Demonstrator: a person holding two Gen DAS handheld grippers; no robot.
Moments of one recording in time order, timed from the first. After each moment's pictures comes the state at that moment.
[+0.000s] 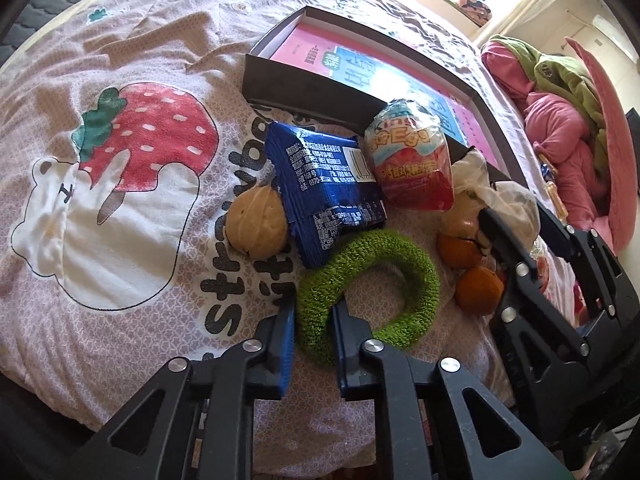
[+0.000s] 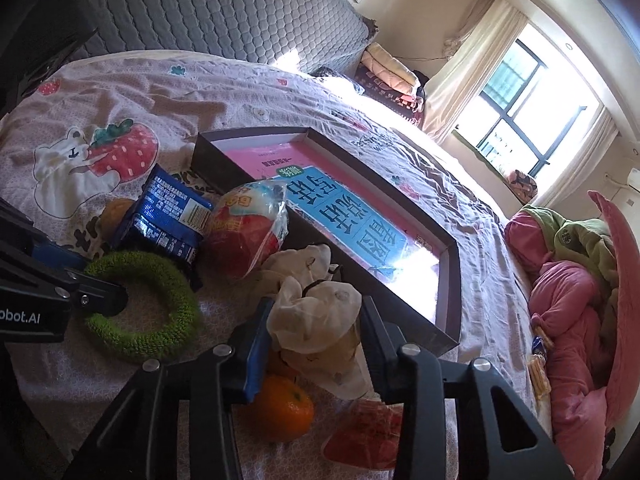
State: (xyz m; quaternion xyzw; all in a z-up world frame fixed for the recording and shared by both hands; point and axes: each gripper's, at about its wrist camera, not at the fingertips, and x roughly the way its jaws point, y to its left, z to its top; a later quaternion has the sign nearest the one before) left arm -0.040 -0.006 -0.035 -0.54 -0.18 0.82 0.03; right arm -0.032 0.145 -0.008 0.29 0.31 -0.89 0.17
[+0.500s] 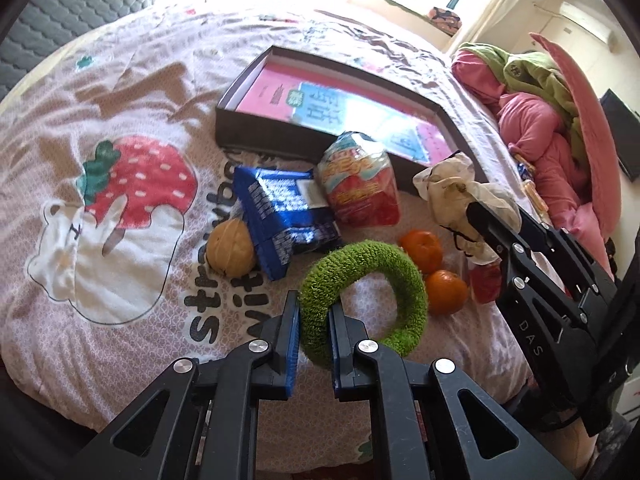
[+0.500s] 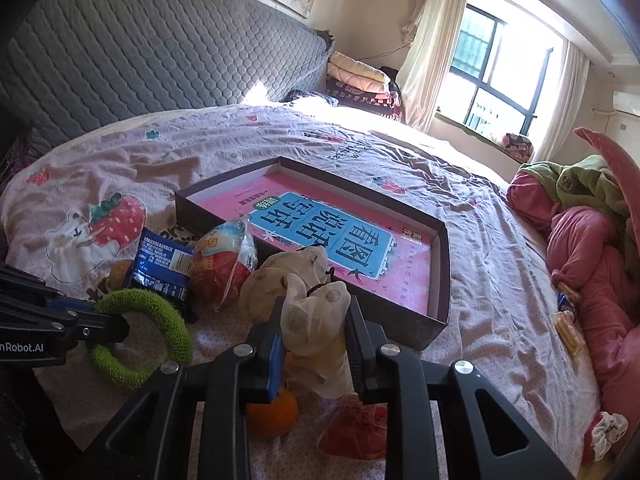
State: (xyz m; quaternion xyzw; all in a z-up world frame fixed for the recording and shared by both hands) left arm -0.023 0.002 -0.004 -0.49 -0.15 0.86 0.05; right arm -0.035 0.187 0.017 0.29 0.17 -0.92 0.18
